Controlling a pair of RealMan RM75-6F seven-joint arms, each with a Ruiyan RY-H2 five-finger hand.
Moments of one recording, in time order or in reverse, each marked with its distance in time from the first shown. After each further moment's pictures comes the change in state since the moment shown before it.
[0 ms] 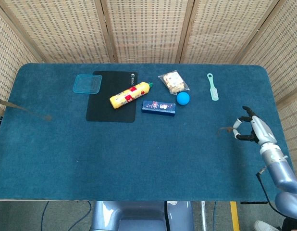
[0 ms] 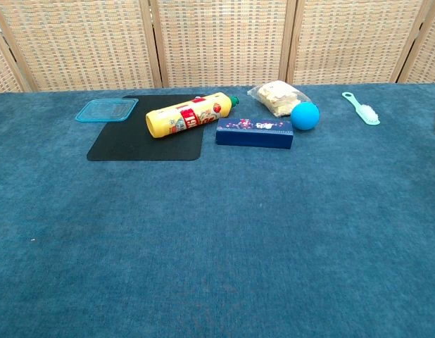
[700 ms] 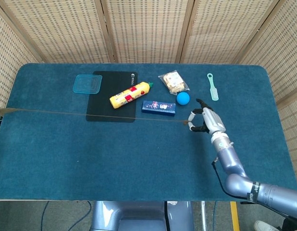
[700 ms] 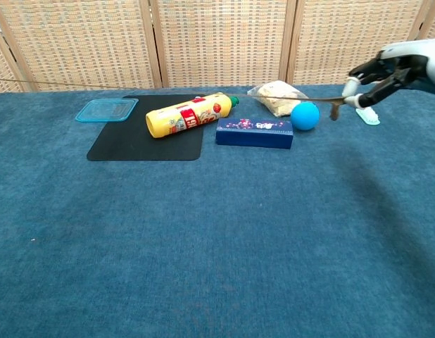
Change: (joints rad) left arm 0.082 0.009 0.032 -0.009 0.022 0.058 0.005; right arm 0.304 -0.299 0.043 -0.013 0.379 0.123 -0.382
